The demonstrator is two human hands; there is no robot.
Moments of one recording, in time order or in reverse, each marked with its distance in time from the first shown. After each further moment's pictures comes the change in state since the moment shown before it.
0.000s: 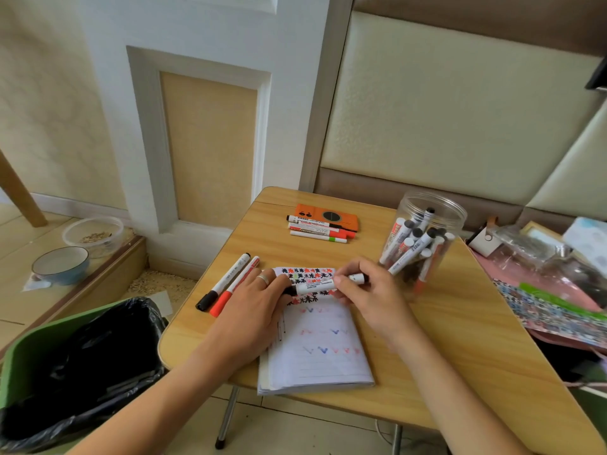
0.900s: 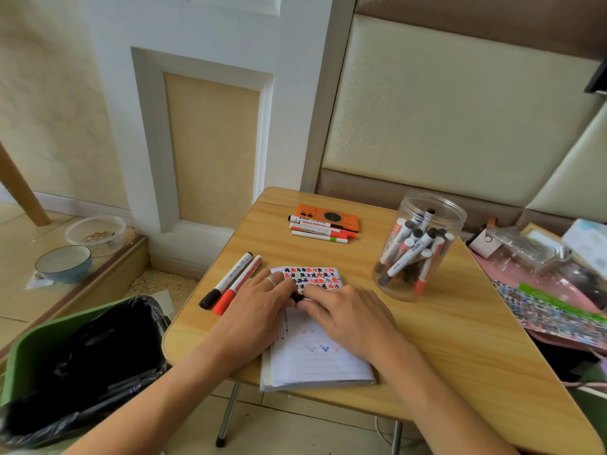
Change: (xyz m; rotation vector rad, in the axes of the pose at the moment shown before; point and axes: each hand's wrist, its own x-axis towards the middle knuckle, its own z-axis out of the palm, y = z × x) left_hand 0.001 0.001 -0.003 0.049 -0.003 0.112; right_hand -0.017 -0.024 0.025 -0.961 -0.280 -0.393
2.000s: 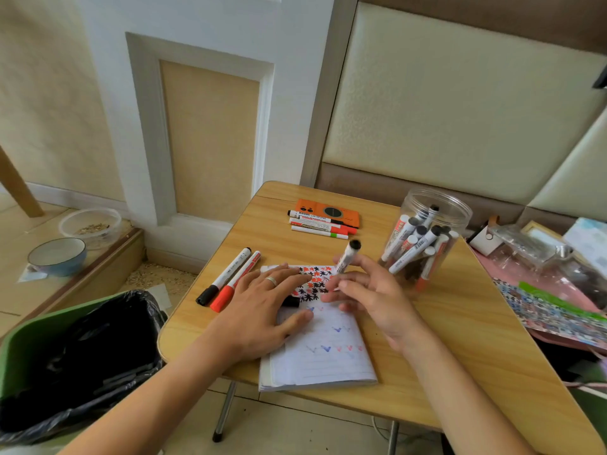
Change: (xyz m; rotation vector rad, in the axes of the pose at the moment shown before) left_hand 0.002 -0.003 0.002 -0.106 -0.225 -0.089; right_hand -0.003 0.031 0.000 1.306 0.134 0.477
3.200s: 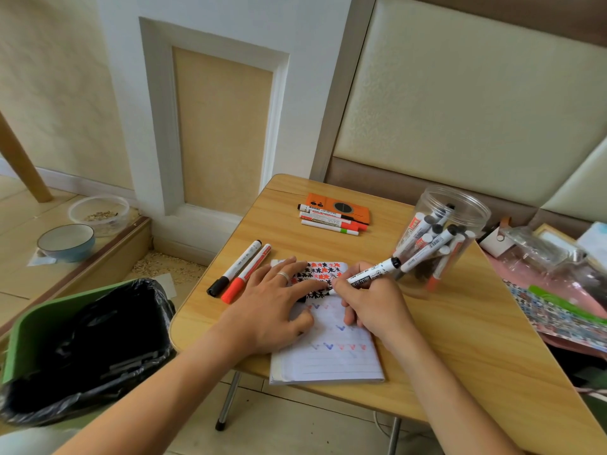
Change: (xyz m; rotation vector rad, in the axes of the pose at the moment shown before) left_hand 0.001 0.003 -0.002 0.053 -0.110 -0.031; right_hand 0.012 0.018 0.022 -0.303 0.200 0.009
